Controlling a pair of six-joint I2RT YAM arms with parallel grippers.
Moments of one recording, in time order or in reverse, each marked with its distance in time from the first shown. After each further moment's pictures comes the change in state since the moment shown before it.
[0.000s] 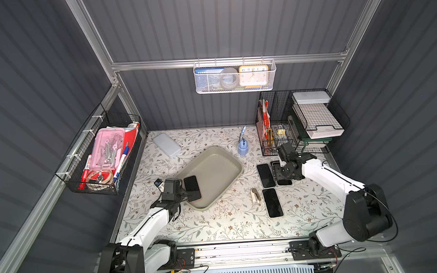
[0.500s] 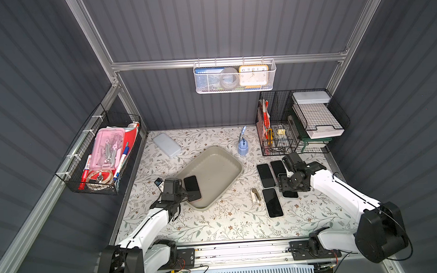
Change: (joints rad) left arm 0.000 -0.020 0.000 0.001 0.014 0.021; right arm -0.007 -0.161 -0.119 -0.128 -0.031 0.103
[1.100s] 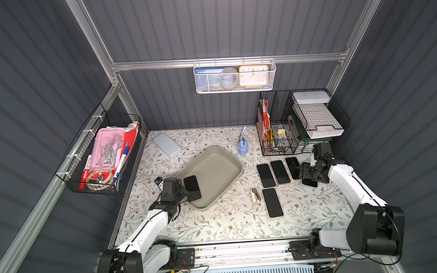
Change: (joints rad) left arm 0.000 -0.028 -0.001 0.018 0.023 0.014; right arm -0.454 0.053 0.071 0.138 -0.035 -0.238
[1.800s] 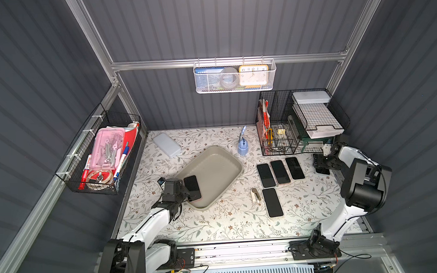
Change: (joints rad) left arm 0.000 0.074 -0.033 0.094 0.052 0.006; right arm -0.293 0.508 0.303 0.166 -0.172 -0.355
